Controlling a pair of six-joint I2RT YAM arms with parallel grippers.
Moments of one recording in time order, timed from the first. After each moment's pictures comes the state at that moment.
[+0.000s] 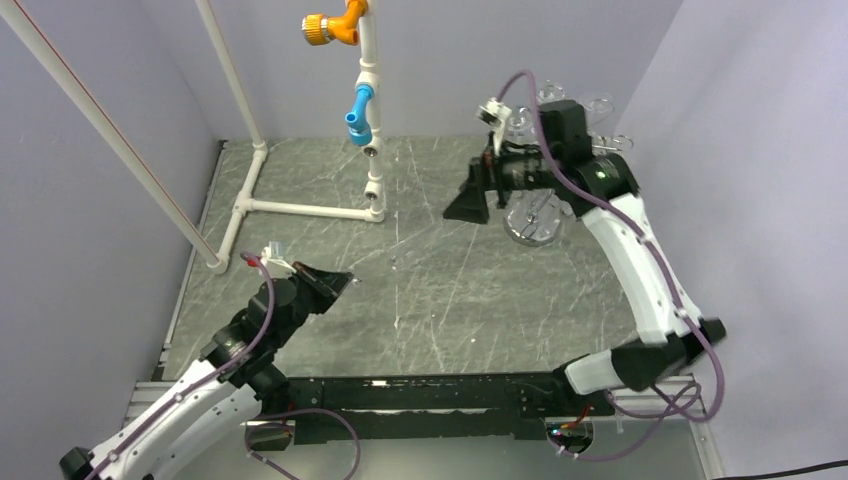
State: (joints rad) left arm -0.69 0.47 0.39 -0.23 -0.26 -1.27; right arm 0.42 1.46 1.77 -0.90 -0.84 -0.01
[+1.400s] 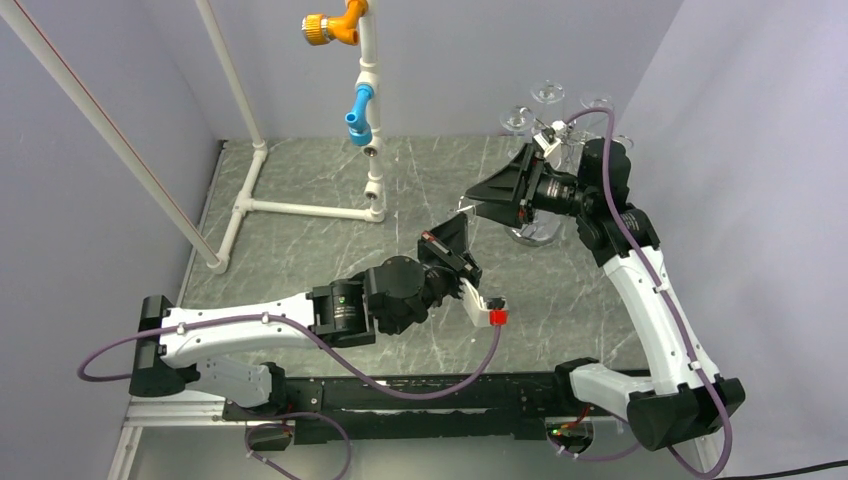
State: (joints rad) left arm -1.39 1.29 1.23 0.03 -0.60 1.45; right arm 0.23 1.12 1.28 -0.43 -0.90 1.06
